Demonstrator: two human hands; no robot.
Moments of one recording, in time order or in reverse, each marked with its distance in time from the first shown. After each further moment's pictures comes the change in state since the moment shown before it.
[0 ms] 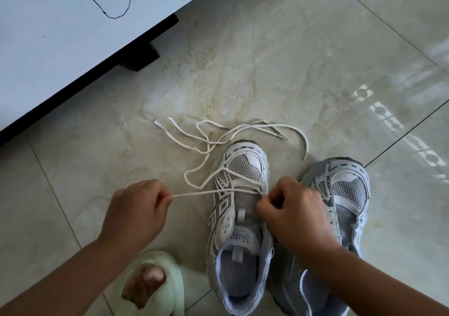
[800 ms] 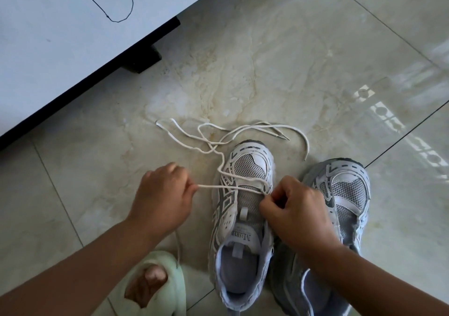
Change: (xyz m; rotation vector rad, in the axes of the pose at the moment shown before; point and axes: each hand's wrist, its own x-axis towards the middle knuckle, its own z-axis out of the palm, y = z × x) left_hand 0.023 0.032 0.001 0.017 0.045 0.173; right_hand -0.001 0.001 -0.001 0.033 0.007 0.014
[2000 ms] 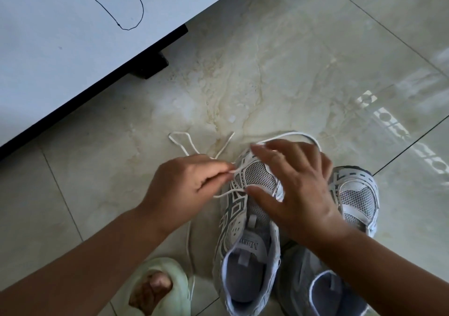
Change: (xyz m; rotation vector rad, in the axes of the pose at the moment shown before) left_hand 0.021 0.020 -0.030 -0.422 0.102 0.290; right_hand 0.030 -0.015 -0.005 -0.273 0.178 -0.510
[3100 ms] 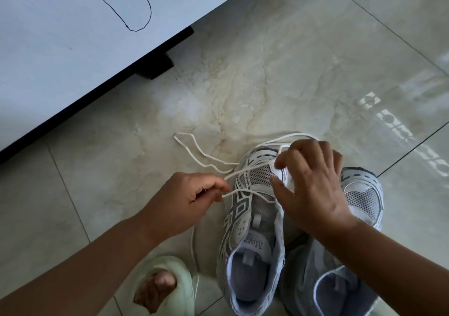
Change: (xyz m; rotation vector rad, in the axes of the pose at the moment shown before) left_hand -0.022 -0.010 0.002 -0.263 -0.164 -0.201; right_hand 0.004 0.014 0.003 -0.104 0.066 -0.001
